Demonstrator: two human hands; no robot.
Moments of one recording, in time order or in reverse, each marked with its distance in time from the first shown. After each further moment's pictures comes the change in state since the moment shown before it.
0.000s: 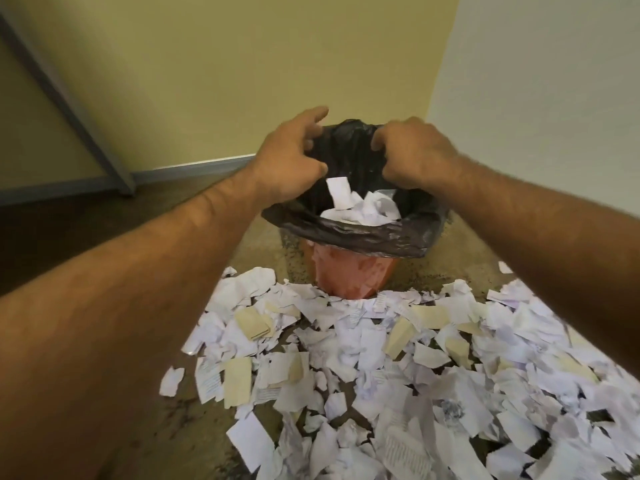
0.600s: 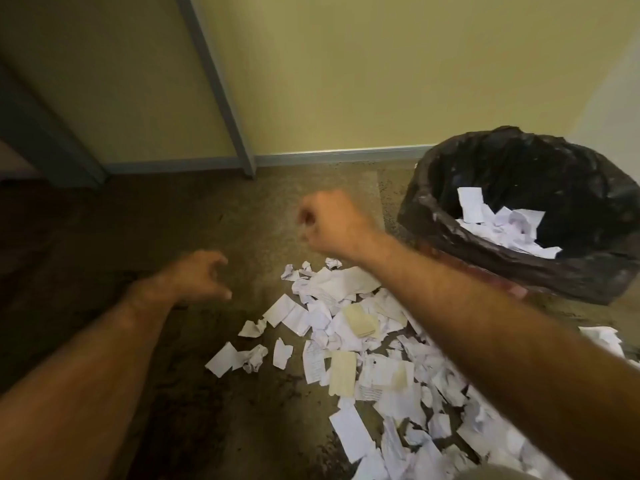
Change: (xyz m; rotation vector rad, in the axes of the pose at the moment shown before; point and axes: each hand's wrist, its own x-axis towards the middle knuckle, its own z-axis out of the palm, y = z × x) left_hand -0.182 -0.231 -0.192 0.444 -0.161 -0.828; right_hand -0.020 -0.269 0.064 0.491 -0.210 -0.518
